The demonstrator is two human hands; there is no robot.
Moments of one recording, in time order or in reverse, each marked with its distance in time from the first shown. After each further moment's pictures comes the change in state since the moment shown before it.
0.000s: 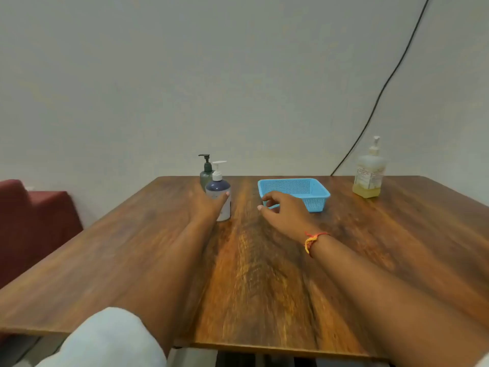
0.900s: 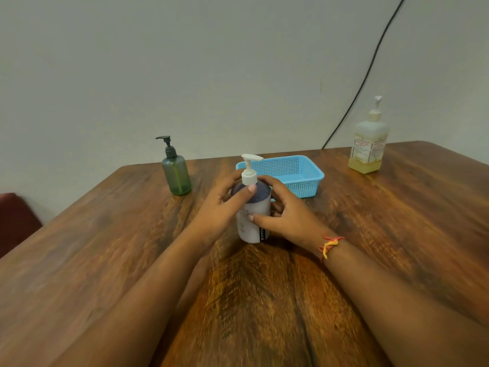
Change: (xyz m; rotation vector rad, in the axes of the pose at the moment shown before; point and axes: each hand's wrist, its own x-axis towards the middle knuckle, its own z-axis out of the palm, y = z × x) left_hand -0.038 0.024 0.061 -0.341 -0.642 0.290; right_hand 0.022 0.088 0.012 0.485 -0.097 -0.024
